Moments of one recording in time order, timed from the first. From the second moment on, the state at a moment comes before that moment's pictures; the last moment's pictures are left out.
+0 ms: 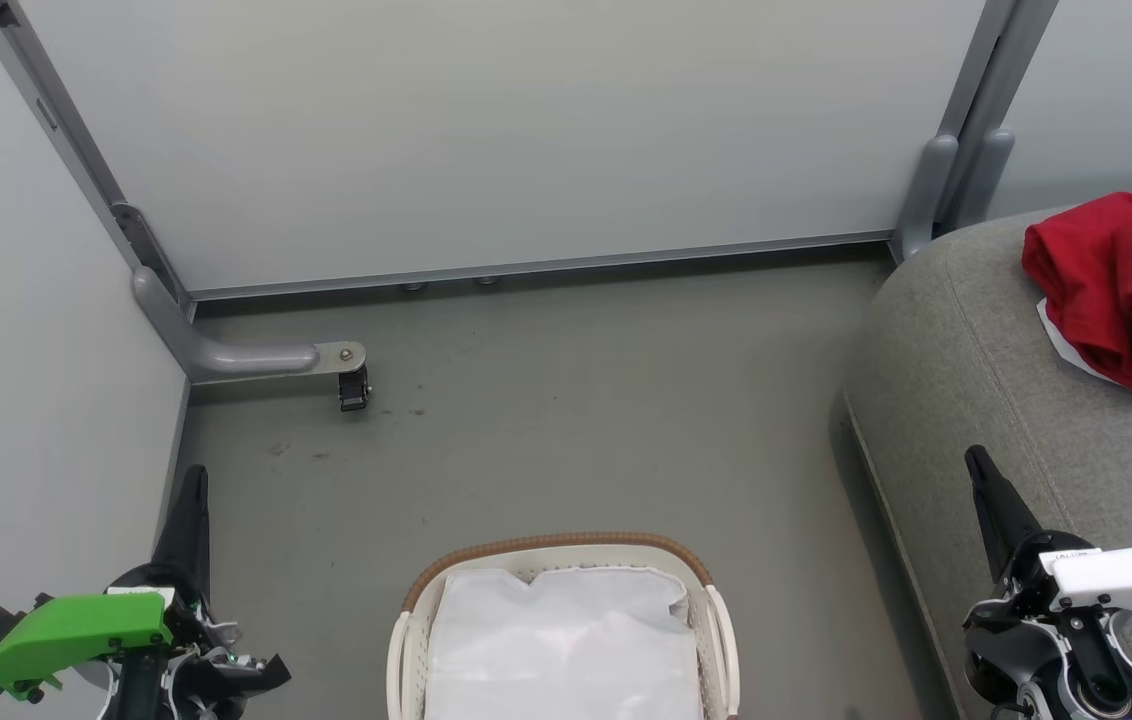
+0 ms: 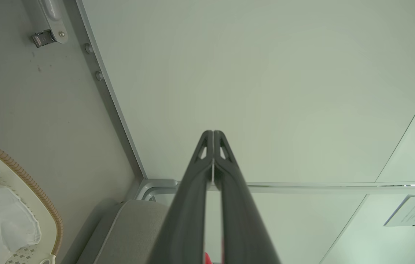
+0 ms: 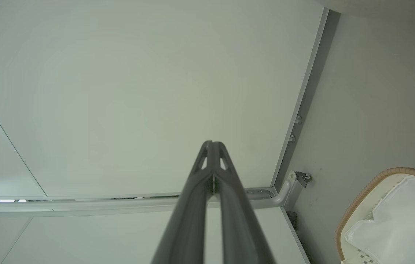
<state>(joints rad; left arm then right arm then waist) -0.10 0.05 0.11 0.25 -1.61 -0.13 0.11 -0.11 -0.05 -0.11 0.25 1.61 0.13 0.11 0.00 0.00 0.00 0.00</state>
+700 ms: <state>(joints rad) -0.10 0.05 0.11 0.25 -1.61 -0.13 0.11 -0.11 -0.05 -0.11 0.25 1.61 0.13 0.11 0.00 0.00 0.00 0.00</state>
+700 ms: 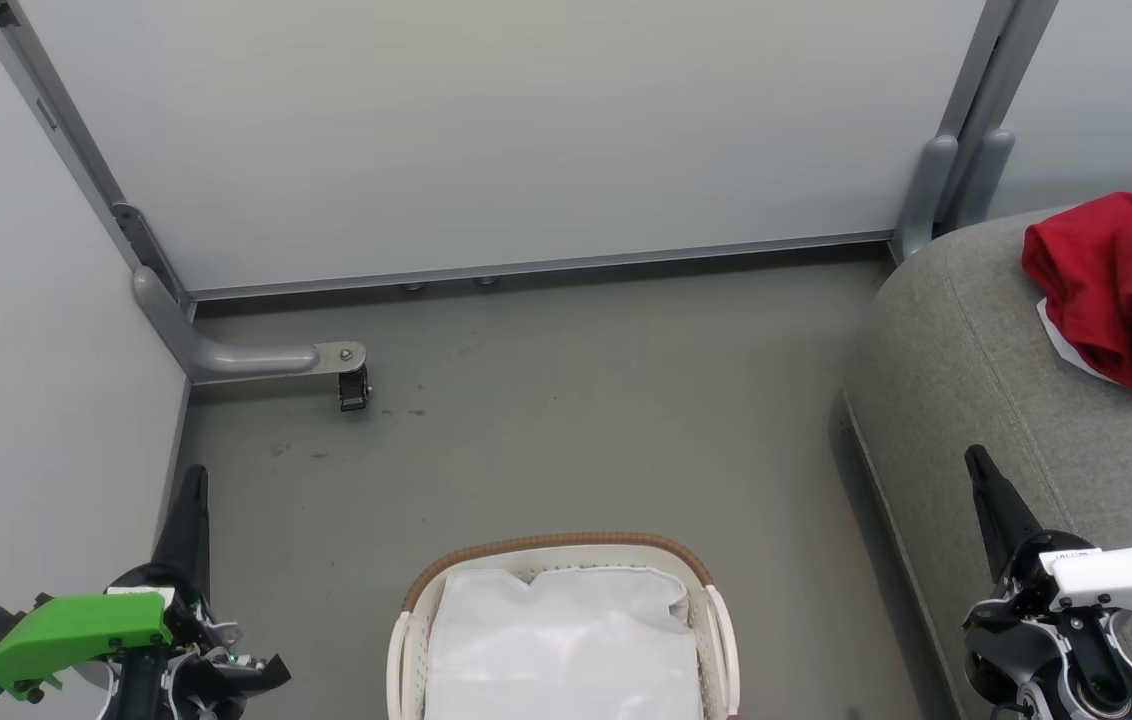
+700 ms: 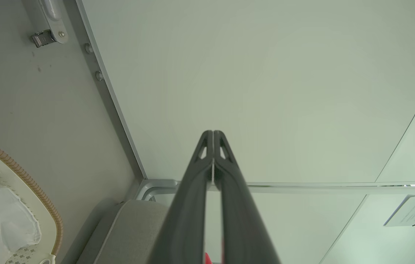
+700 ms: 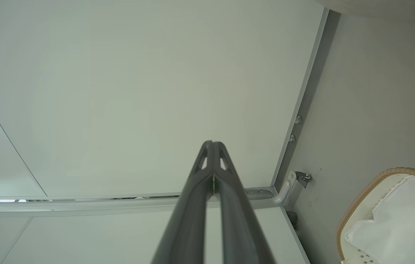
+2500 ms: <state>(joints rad) -0.10 0.05 0.11 0.25 -1.61 -0.13 0.11 -0.11 -0.05 -0.11 0.25 1.61 0.13 0.11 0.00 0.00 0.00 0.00</state>
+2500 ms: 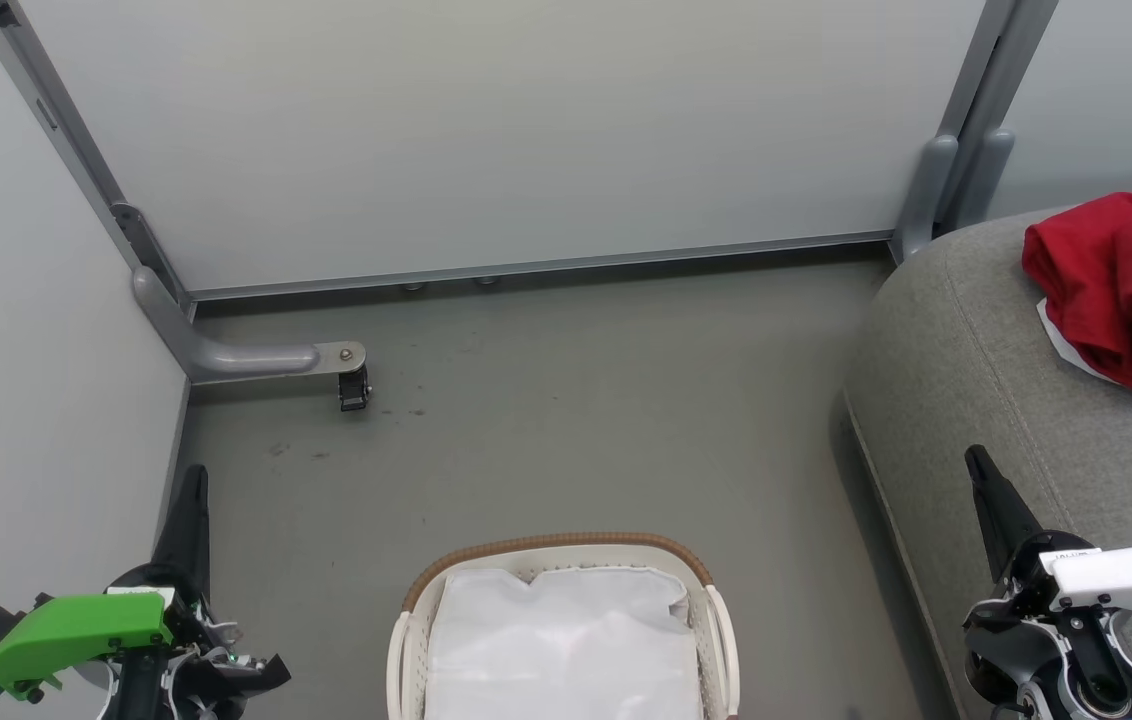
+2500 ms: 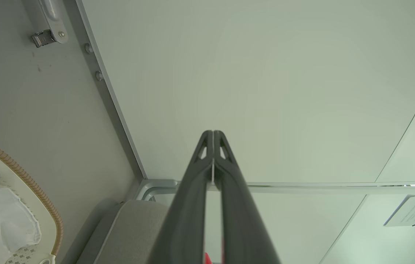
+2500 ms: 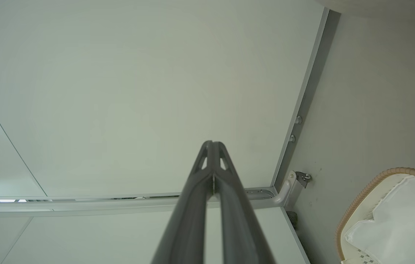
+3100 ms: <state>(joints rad) -0.10 0.05 0.11 0.25 -1.61 -0.13 0.11 -0.11 -0.05 -0.11 0.25 1.61 0.13 0.11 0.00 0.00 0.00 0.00</state>
